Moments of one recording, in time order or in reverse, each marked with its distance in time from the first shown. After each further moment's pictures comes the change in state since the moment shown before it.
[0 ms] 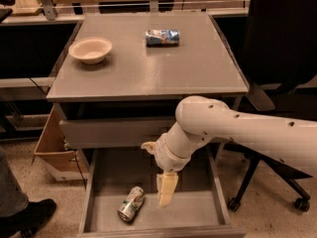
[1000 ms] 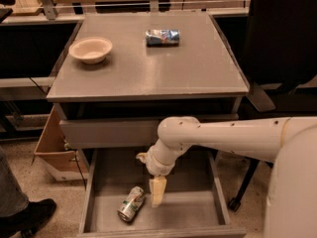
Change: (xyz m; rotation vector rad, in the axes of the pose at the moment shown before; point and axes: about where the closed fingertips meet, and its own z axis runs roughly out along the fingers) arm 0.056 -0.048 0.119 -0.047 0.051 -0.047
